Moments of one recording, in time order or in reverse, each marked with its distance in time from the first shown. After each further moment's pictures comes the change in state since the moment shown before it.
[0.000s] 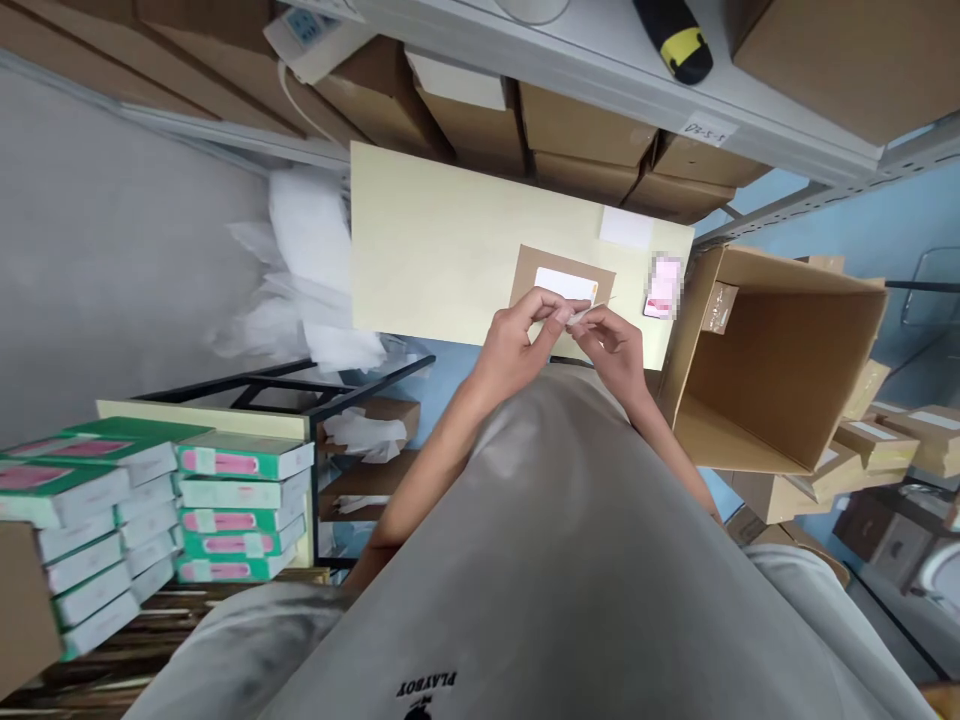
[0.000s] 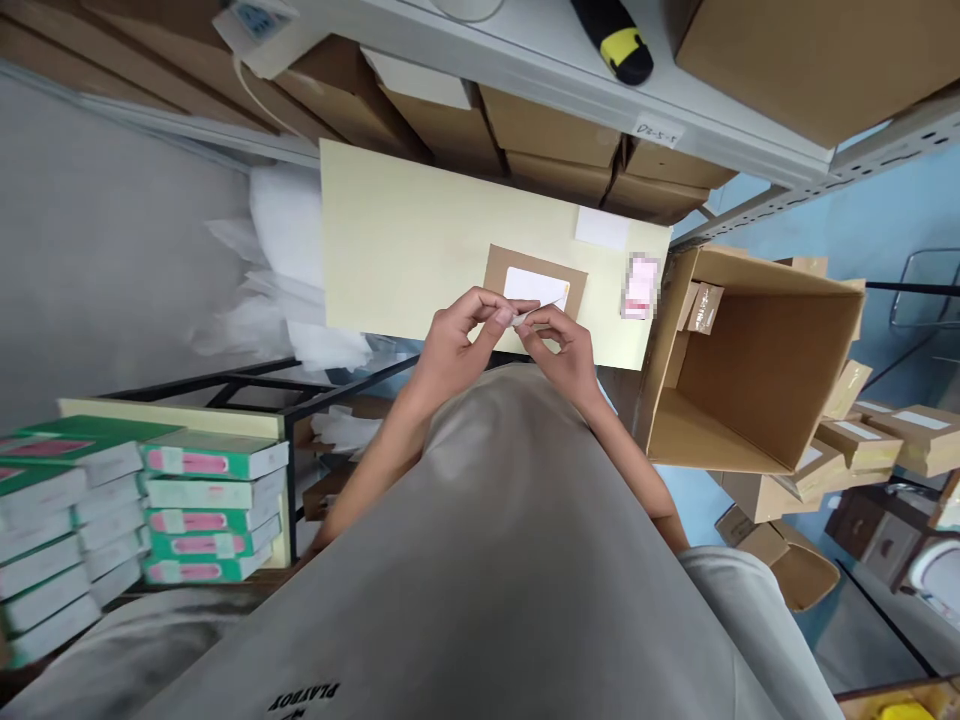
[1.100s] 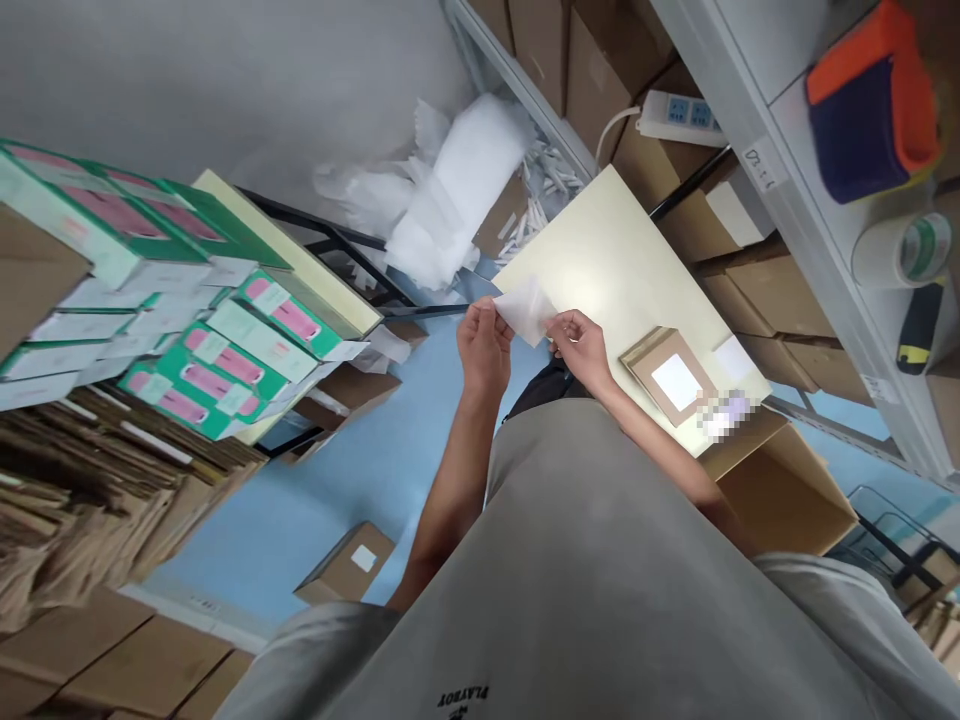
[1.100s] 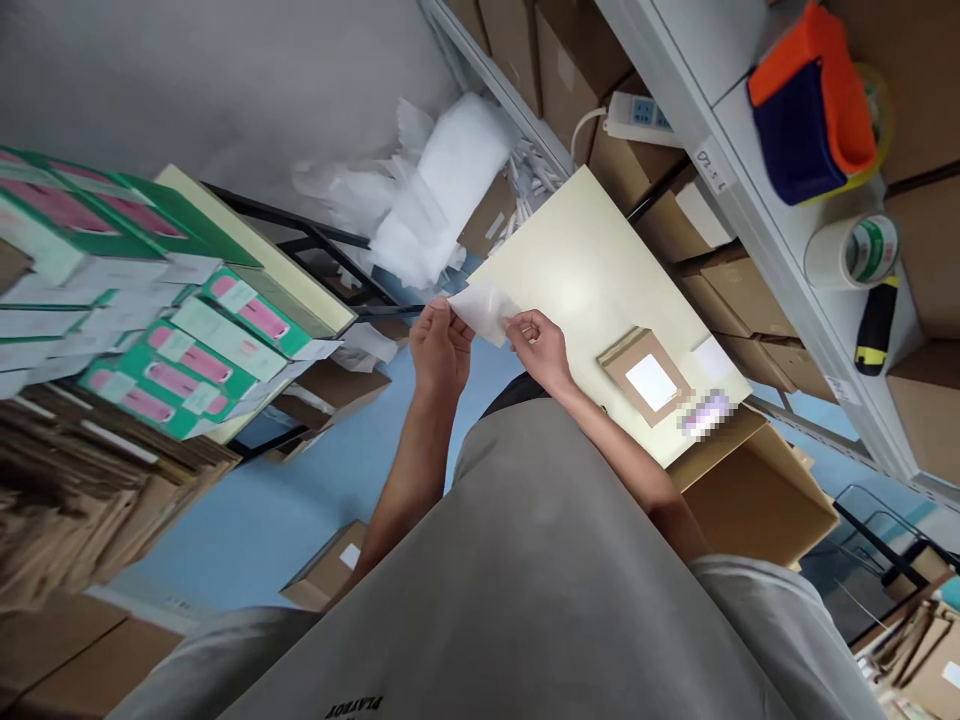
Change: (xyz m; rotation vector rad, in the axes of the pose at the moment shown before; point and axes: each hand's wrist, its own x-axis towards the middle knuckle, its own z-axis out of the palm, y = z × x) left_hand -0.099 -0.141 -0.196 -0.579 1.289 -0.146; right_hand 0.081 0.032 0.278 -0.237 -0.569 0.322
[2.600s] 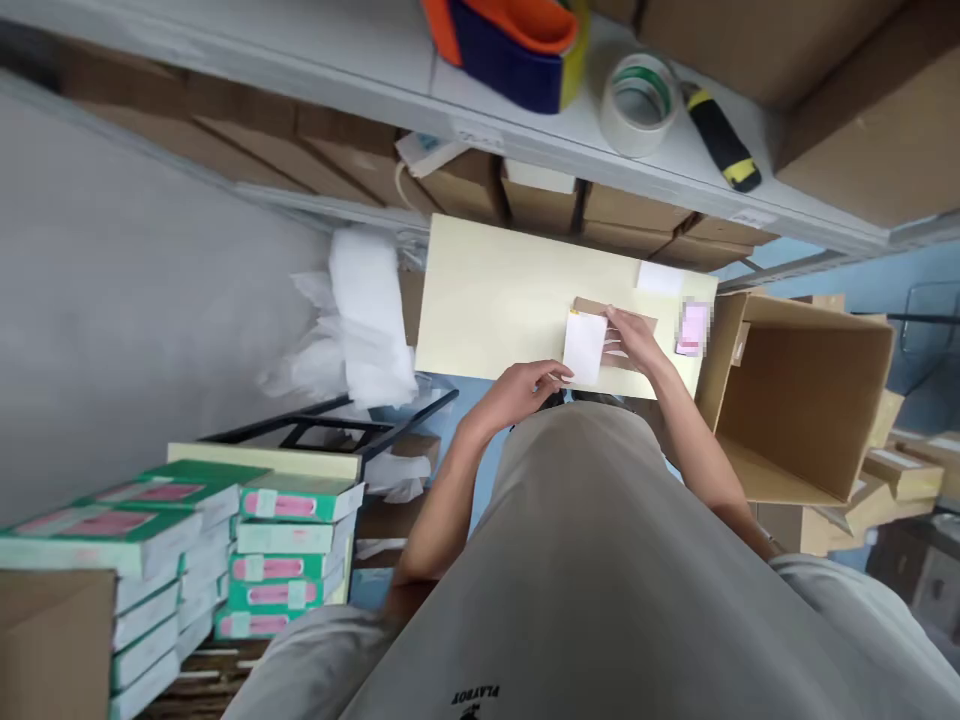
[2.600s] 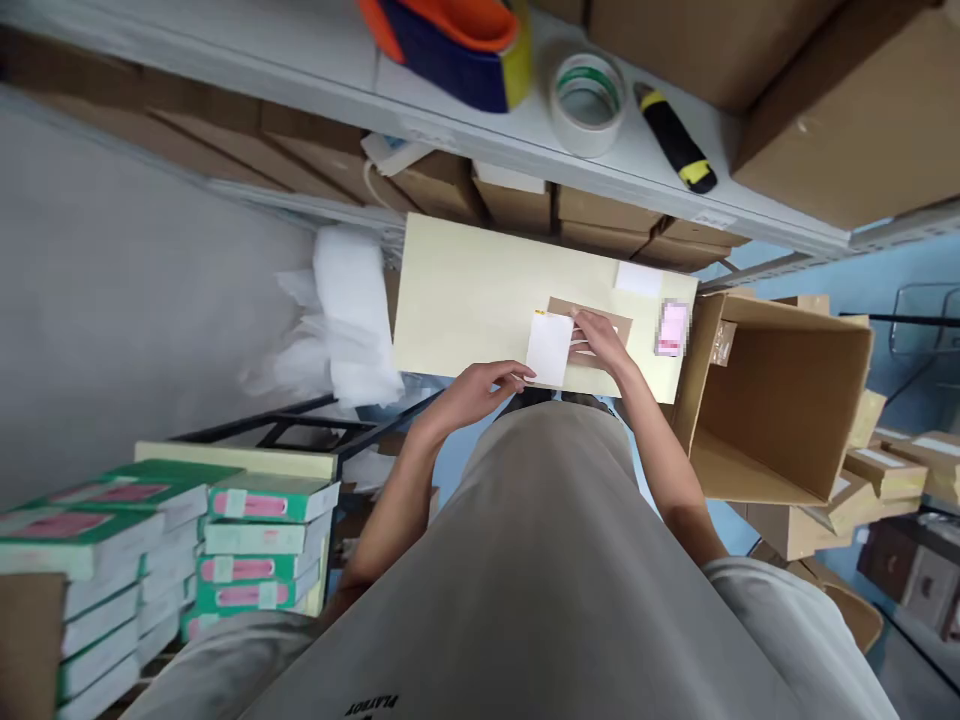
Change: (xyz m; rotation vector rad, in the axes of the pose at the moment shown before) left_hand -0.065 0.026 0.106 0.950 -1.549 0.056; right_hand -0.093 0.080 -0.204 0.452 0.406 0.135
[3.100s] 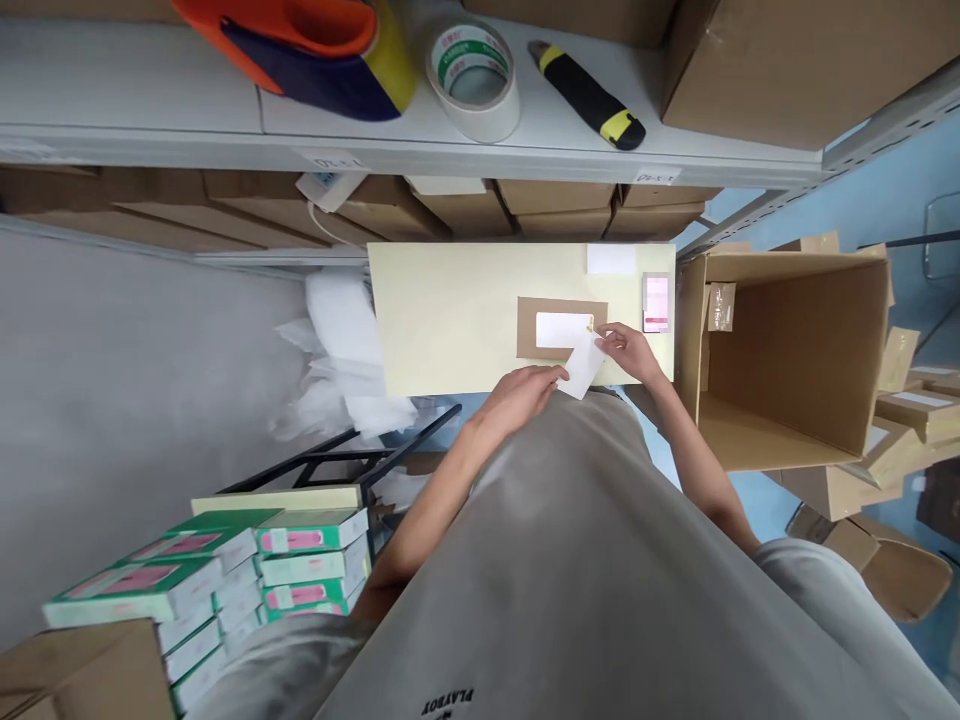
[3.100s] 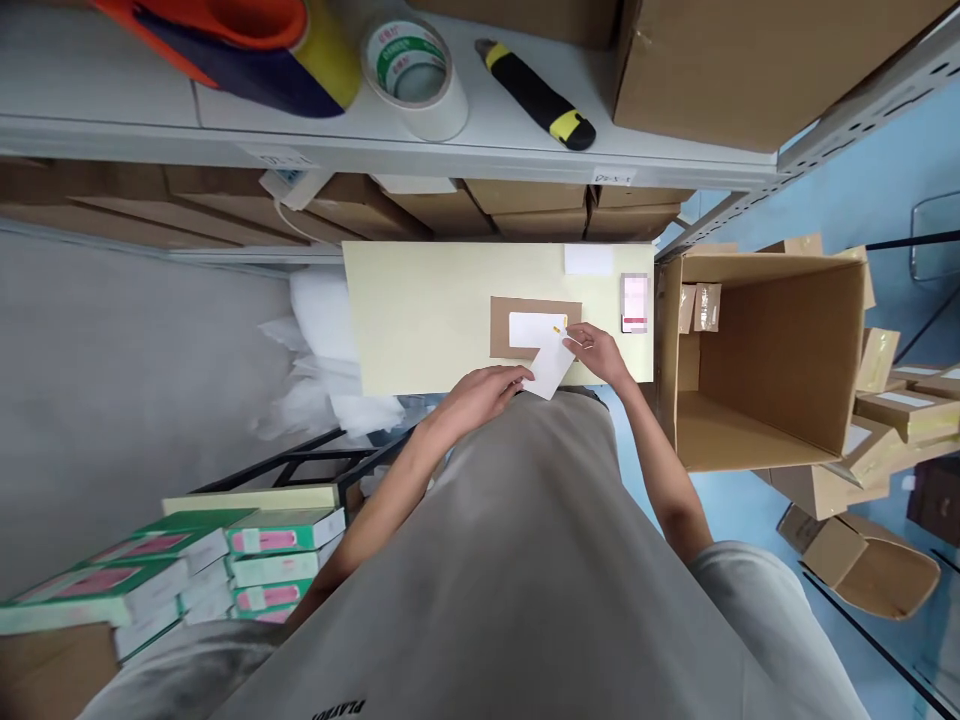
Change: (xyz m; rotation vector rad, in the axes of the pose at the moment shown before) left_hand 0.059 0.028 0.077 0.547 -0.282 0.053; right_hand -0.042 0.085 -0.114 -0.255 0.163 -0.197
